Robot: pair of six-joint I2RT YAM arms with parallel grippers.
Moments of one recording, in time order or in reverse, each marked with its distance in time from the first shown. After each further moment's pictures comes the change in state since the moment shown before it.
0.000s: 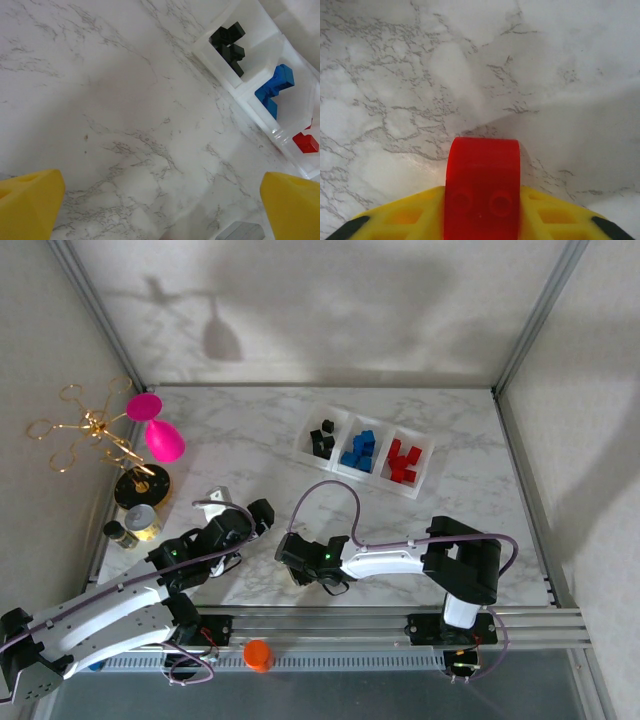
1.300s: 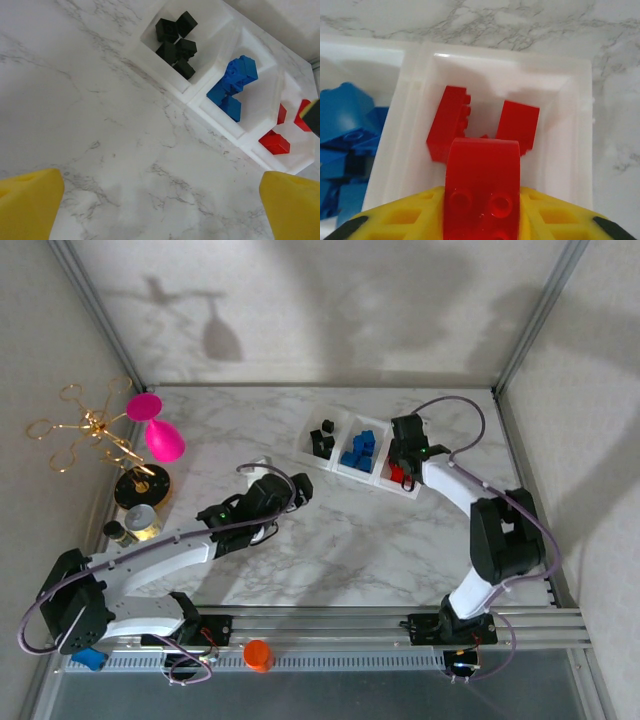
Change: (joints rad) left arm 0.027 0.450 0.237 0.268 0.089 0.137; right arm -0.960 -0.063 0.158 0.044 0.119 -0.290
